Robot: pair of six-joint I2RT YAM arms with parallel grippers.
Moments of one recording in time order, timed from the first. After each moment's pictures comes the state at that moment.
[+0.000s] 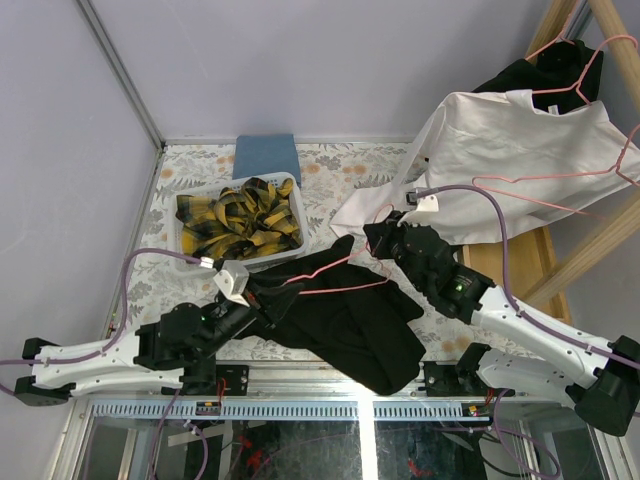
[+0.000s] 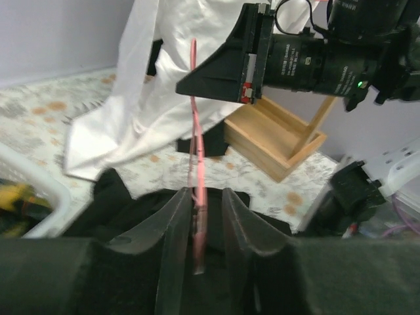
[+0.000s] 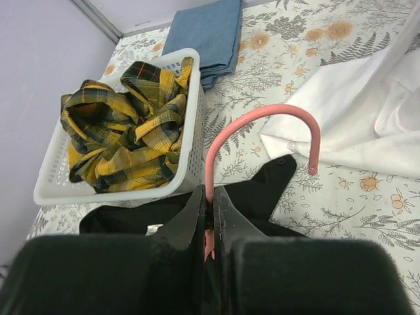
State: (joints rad) left arm -1.41 0.41 0.48 0.10 -0.52 -0.16; right arm 0.87 0.99 0.77 -0.02 0.45 0.60
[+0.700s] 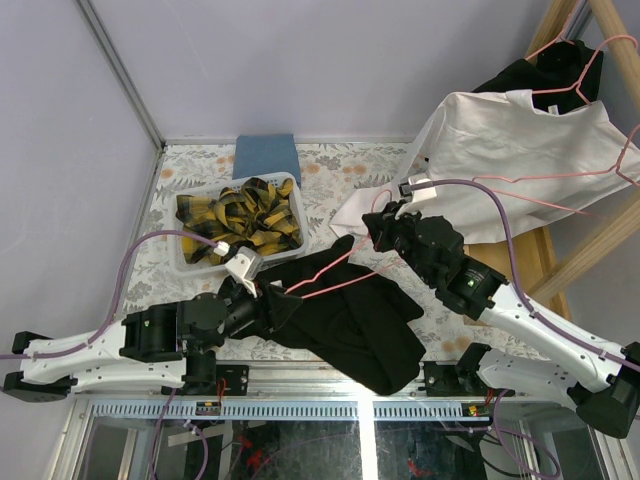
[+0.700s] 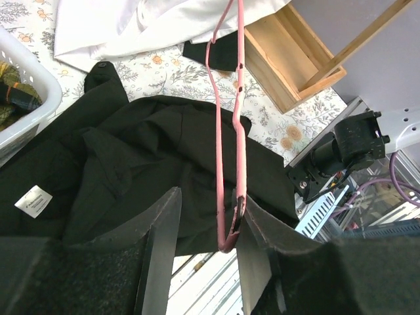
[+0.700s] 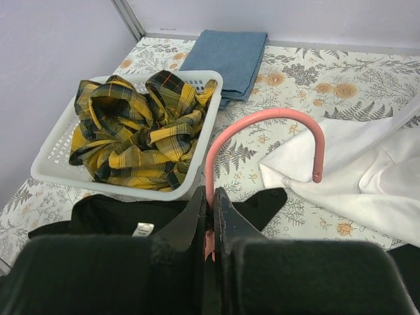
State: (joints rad) left arm -1.41 0.55 0.74 -0.48 -0.53 -0.57; right arm 0.87 0.97 0.89 -0.07 0.34 0.34
